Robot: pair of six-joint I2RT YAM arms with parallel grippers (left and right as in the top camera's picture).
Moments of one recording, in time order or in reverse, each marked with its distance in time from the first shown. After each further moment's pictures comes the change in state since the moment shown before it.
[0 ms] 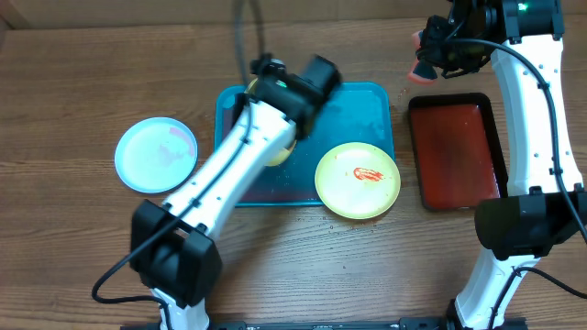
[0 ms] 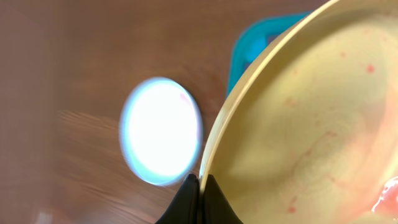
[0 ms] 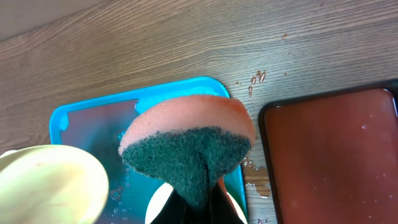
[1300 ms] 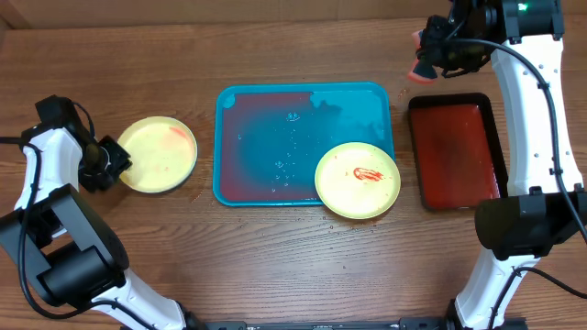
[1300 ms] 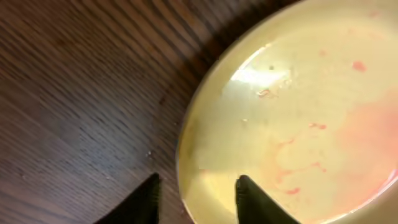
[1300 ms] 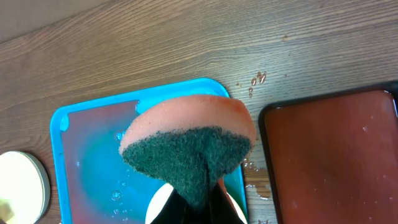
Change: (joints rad) left arm 1.058 0.000 -0.417 0.406 0.839 0.188; right arm 0.000 0.000 0.000 0.005 0.000 0.000
